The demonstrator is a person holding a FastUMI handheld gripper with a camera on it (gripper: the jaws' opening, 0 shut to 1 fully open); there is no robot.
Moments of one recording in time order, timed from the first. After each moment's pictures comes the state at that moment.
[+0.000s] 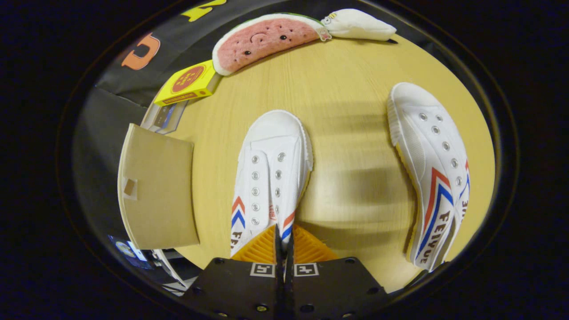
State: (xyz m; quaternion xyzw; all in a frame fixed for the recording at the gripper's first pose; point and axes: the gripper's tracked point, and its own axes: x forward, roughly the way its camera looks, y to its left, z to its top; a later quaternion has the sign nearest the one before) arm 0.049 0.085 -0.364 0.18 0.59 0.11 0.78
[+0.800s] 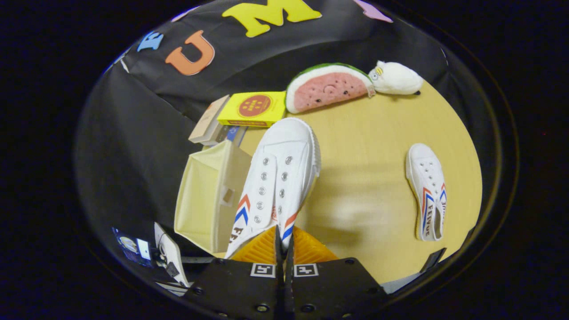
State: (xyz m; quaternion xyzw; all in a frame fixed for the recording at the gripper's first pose) arm 0.011 0.182 -0.189 0.16 0.49 0.18 0.84
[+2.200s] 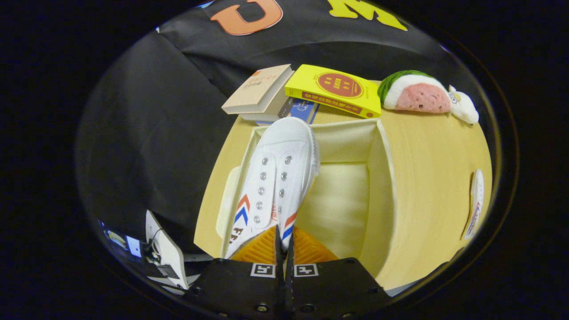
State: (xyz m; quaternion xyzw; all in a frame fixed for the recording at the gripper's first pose) arm 0.034 0.439 -0.233 0.08 0.52 0.20 0.83
